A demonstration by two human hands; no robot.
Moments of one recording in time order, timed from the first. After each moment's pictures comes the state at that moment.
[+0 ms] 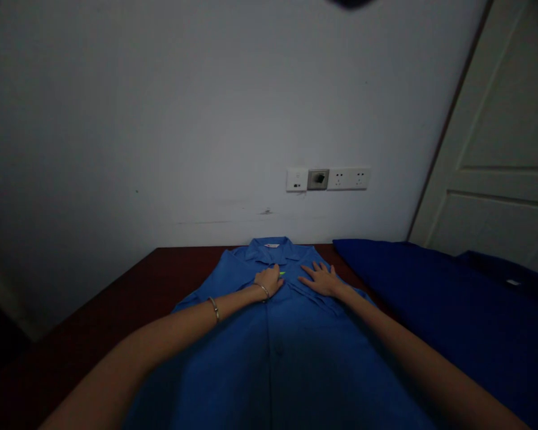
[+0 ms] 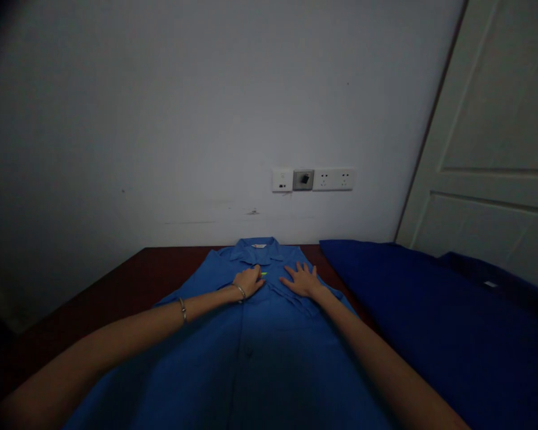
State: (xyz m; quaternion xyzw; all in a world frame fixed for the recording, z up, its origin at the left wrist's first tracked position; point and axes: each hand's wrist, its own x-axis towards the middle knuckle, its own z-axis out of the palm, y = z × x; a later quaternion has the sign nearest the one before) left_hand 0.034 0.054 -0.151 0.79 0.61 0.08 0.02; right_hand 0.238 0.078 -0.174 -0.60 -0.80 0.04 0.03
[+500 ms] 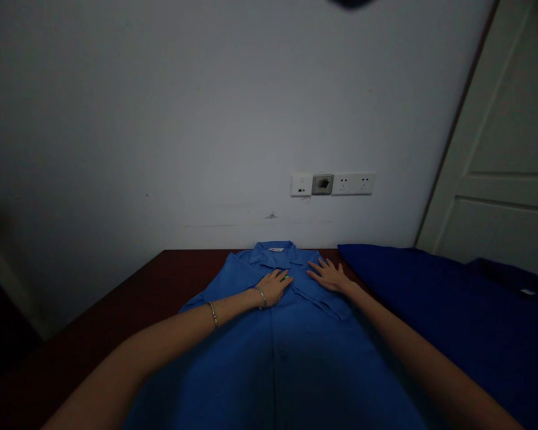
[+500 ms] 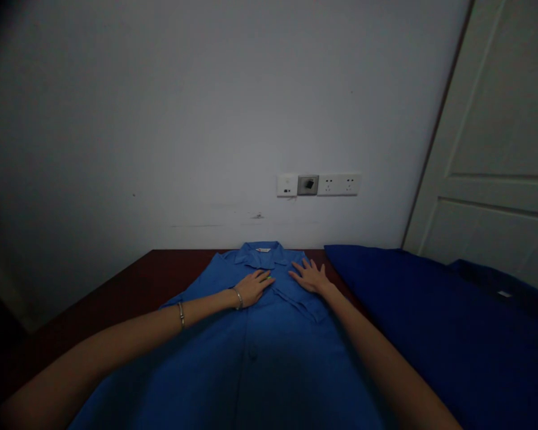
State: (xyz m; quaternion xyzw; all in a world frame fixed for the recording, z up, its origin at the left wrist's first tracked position) left_hand 0.014 0.051 -0.161 0.91 0.41 0.03 -0.09; right_hand 0.253 0.106 -0.170 -0.62 -0.78 0.04 0.04
